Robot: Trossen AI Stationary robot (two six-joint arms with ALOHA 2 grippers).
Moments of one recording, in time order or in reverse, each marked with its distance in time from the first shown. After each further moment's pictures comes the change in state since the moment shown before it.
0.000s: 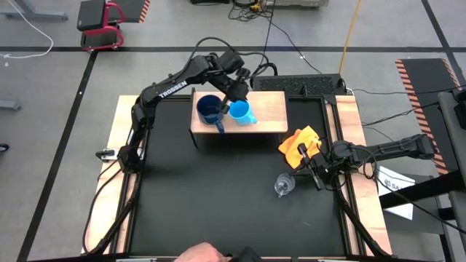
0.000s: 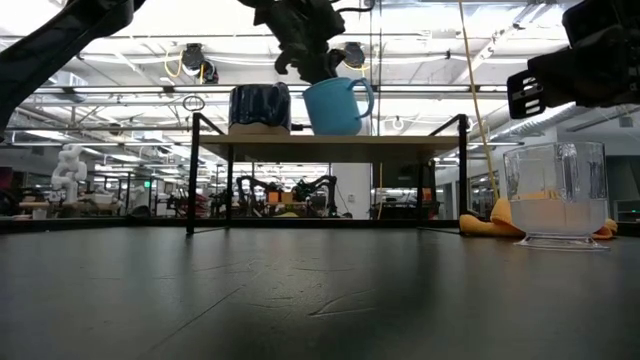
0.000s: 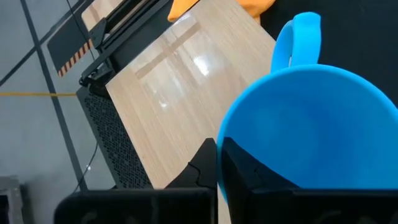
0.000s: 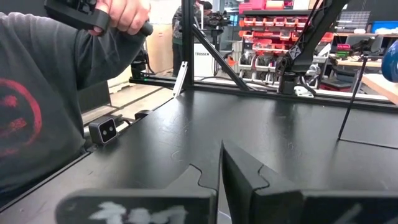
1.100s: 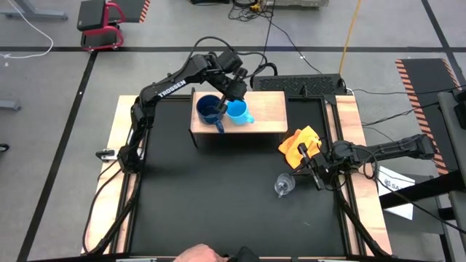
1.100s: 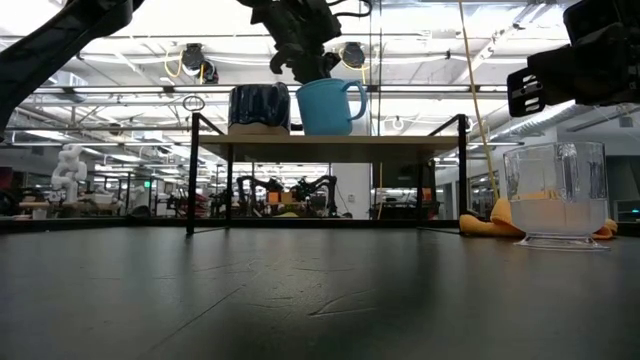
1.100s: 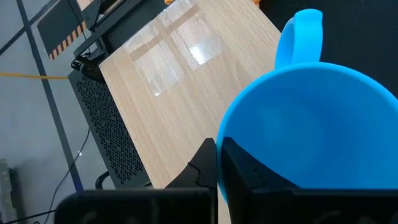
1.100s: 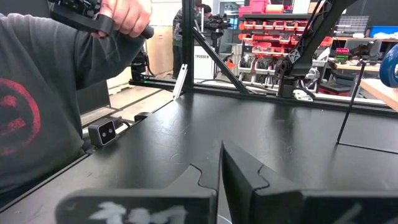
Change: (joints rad) left arm 0.008 0.001 -0.002 -0.049 -0.023 -0.030; right arm 0.000 0.000 0.000 0.011 0.000 -0.007
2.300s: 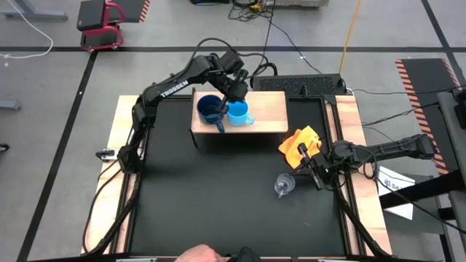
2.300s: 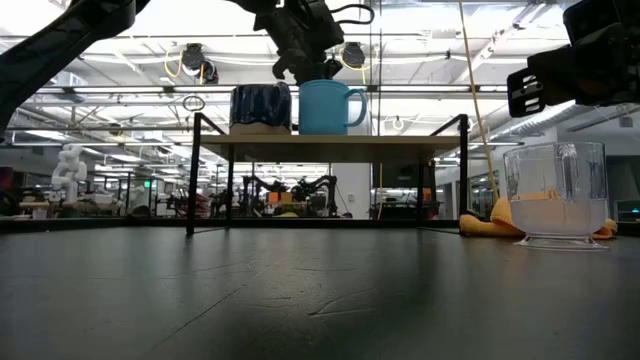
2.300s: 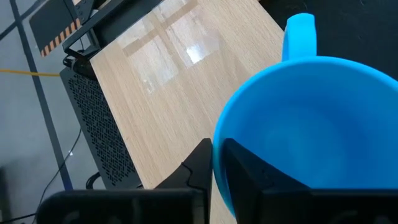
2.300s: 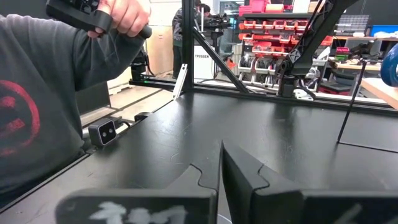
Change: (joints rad) left arm -0.001 0.005 -0.003 0.024 0.029 -0.026; right arm 0.000 0.000 0.000 -0.001 0.000 0.003
